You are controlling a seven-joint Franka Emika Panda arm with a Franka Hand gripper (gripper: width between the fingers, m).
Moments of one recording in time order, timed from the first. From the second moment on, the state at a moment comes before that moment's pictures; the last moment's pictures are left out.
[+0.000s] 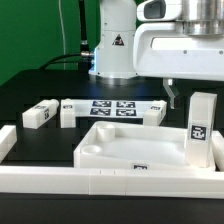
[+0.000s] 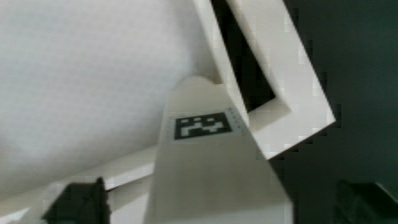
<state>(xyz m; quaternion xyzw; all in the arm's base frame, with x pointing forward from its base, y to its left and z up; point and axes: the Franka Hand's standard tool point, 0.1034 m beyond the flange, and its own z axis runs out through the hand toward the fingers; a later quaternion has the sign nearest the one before) 0.634 0.086 0.109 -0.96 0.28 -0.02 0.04</state>
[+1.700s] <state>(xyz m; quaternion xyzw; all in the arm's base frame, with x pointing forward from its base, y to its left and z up) 0.520 0.064 0.098 -0.96 0.25 -0.06 0.05</state>
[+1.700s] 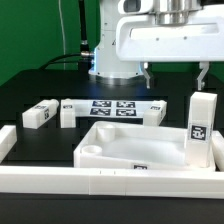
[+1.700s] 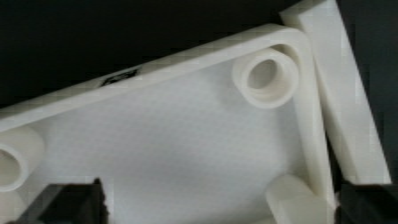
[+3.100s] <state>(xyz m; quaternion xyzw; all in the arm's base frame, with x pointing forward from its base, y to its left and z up) 0.464 0.034 0.062 -0.93 0.21 0.29 0.09</state>
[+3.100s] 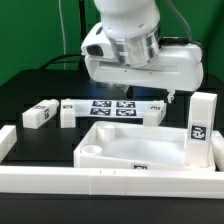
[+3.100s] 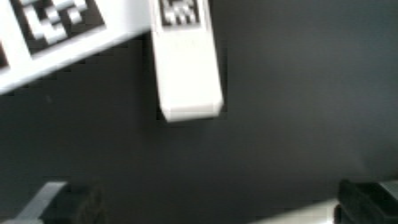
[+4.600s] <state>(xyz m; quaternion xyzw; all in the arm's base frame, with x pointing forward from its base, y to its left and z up) 0.433 0.048 0.028 -0.86 0.15 0.47 0.13</state>
